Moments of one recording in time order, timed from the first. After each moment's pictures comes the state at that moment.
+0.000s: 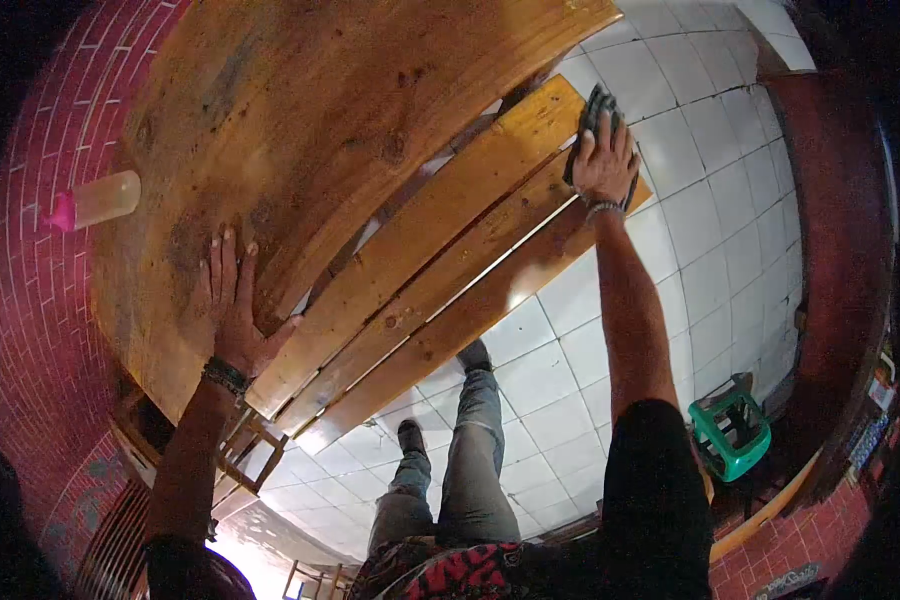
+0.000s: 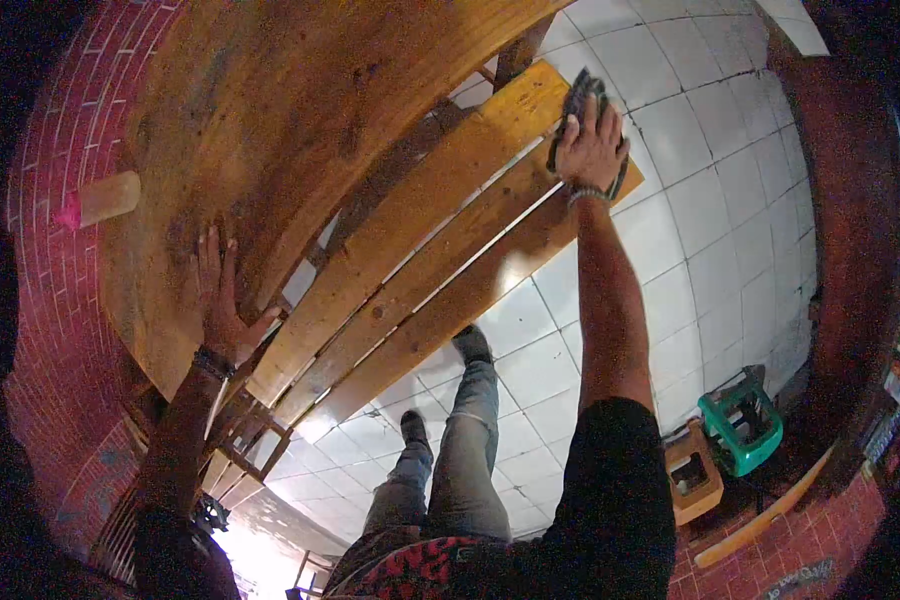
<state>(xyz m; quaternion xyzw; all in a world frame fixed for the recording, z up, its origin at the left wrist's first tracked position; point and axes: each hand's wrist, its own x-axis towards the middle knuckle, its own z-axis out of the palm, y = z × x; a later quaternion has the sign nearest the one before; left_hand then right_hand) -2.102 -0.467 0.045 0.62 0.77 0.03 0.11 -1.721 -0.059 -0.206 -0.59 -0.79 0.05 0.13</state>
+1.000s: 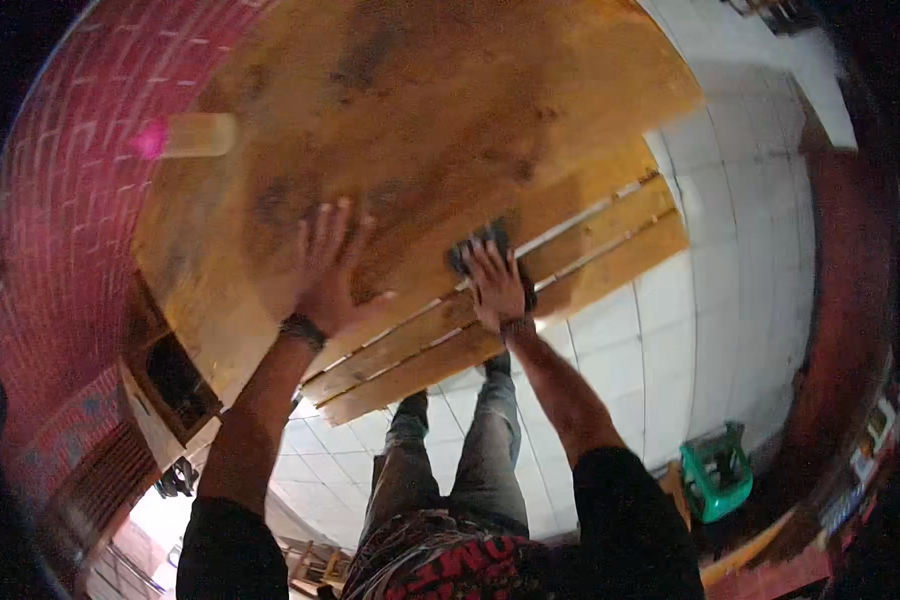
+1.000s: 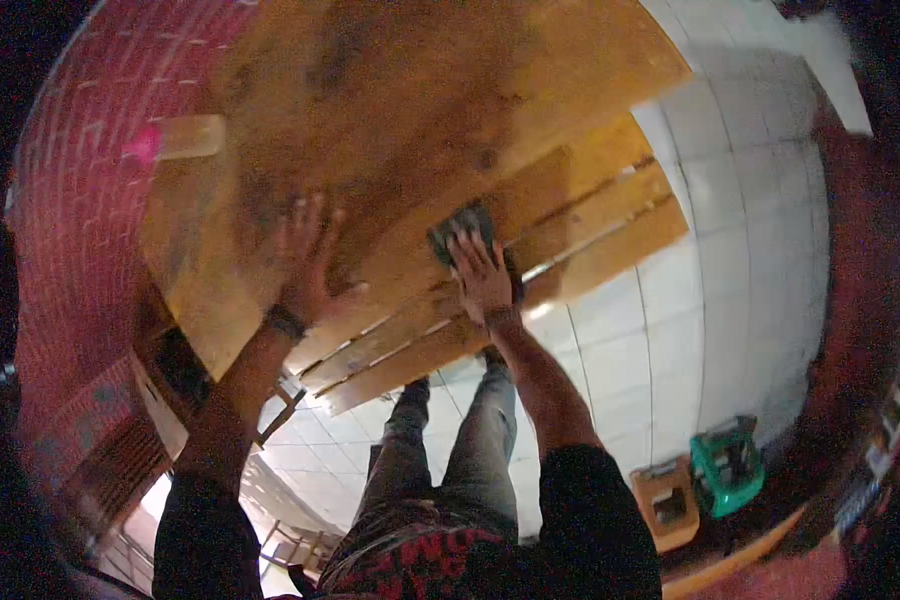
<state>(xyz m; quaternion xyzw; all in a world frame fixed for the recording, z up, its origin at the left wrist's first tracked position) -2.104 -0.470 0.036 0.61 0.78 0.03 0.11 -1.832 -0.347 -0.169 -0.24 -0.94 0.25 0.02</state>
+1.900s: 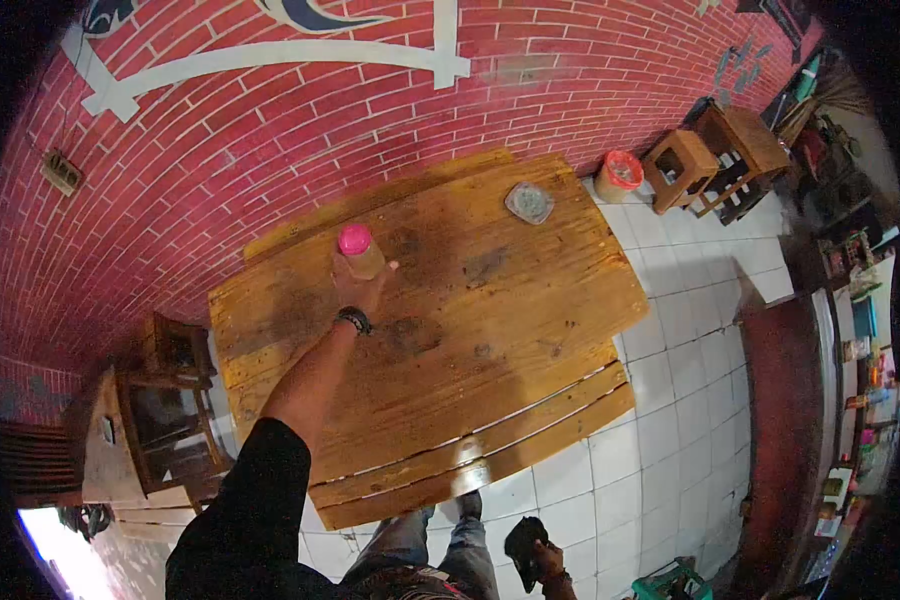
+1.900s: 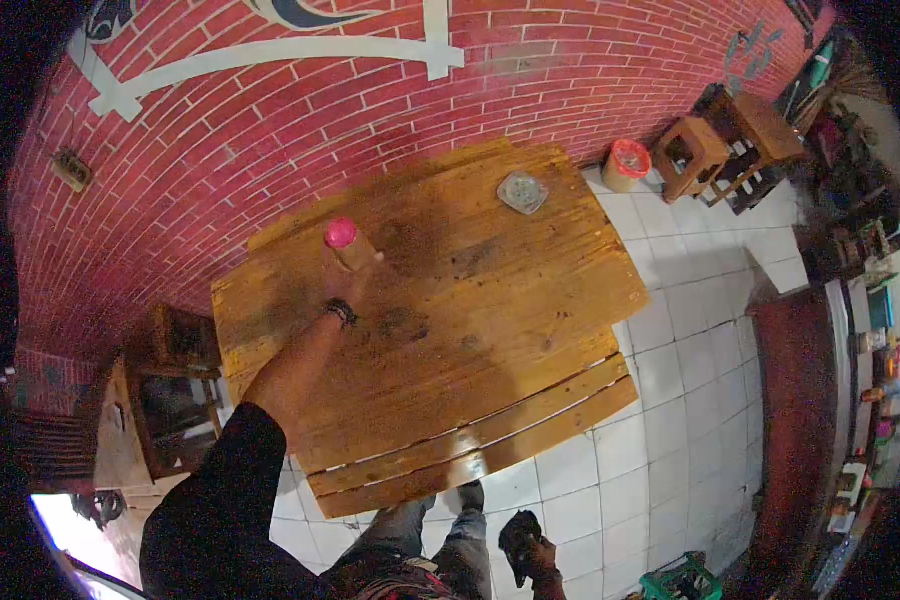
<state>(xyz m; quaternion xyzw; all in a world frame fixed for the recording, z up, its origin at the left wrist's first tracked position) -2.322 -0.413 0.040 0.19 0.85 0.49 0.05 -1.523 -0.507 -0.034 -0.61 -0.28 0.73 0.07</state>
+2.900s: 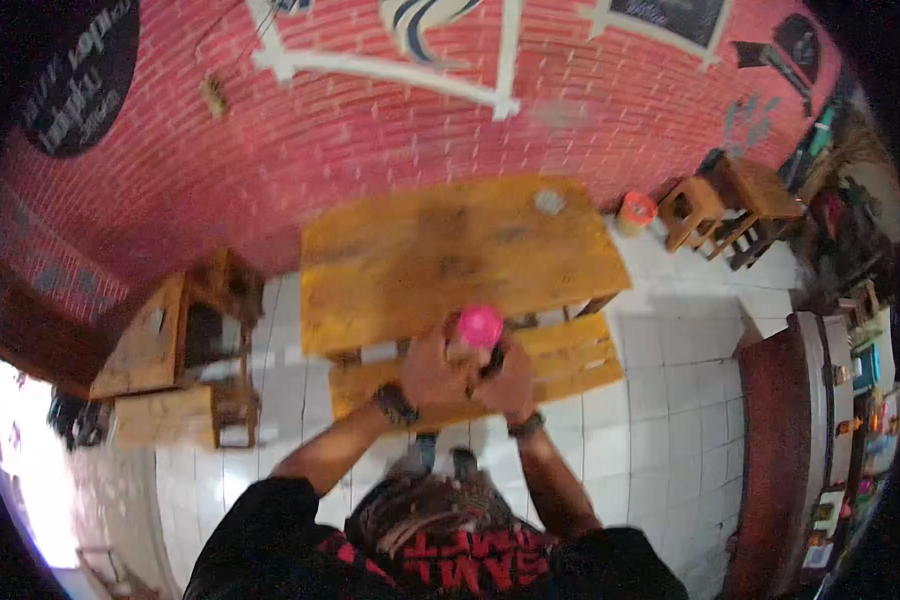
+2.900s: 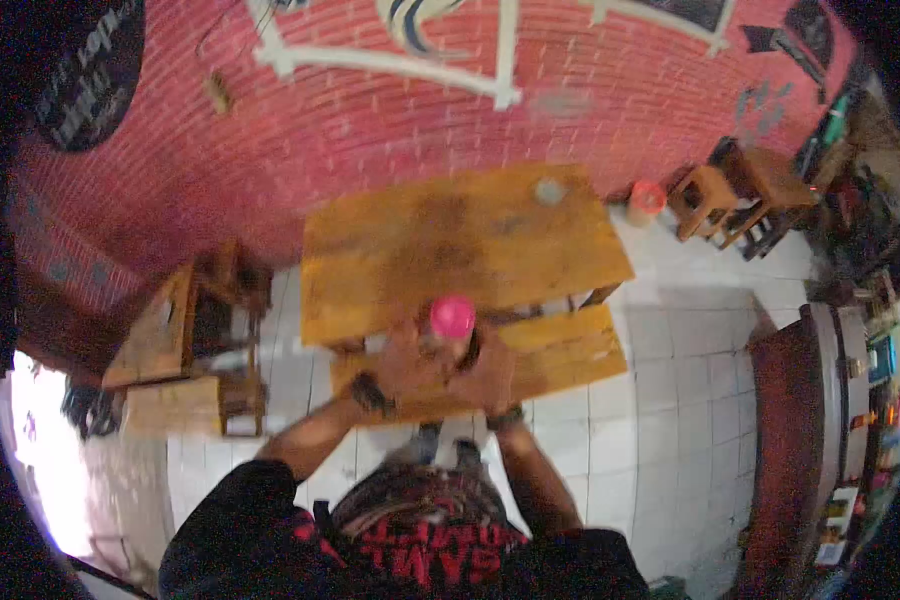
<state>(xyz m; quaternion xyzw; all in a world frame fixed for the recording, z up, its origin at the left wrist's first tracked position) -1.888 -0.604 0.381 0.37 0.82 0.41 0.14 -1.789 -0.467 0.333 -0.20 -0.84 0.45 0.22</state>
